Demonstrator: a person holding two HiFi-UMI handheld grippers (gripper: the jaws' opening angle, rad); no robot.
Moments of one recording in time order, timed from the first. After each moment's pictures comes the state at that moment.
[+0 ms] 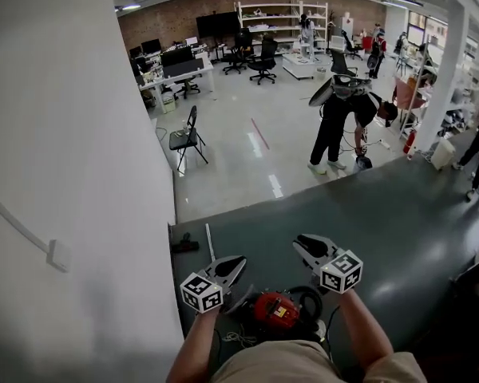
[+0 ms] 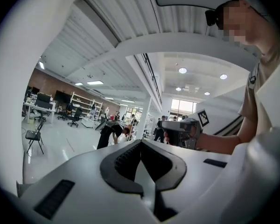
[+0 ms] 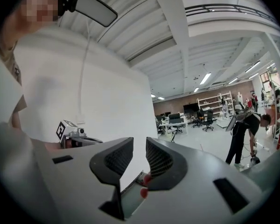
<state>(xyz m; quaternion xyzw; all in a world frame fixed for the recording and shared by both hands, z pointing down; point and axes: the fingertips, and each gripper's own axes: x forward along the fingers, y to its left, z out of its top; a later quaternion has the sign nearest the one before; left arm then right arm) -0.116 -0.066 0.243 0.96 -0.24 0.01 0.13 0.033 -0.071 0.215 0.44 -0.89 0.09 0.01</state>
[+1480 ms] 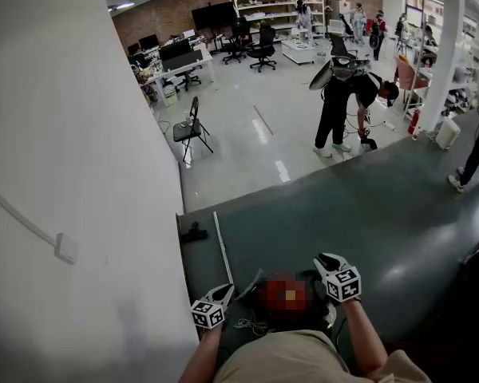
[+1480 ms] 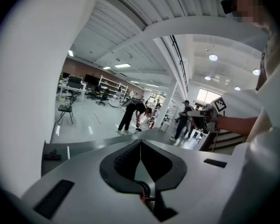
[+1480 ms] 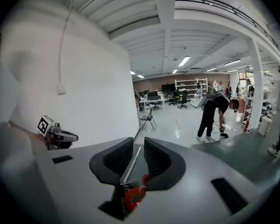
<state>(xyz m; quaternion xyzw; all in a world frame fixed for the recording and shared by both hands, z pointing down) -0.216 0.006 0.472 0.90 -0.36 0.10 0.22 0.097 0.009 0.402 0.55 -0.80 0.18 0.14</state>
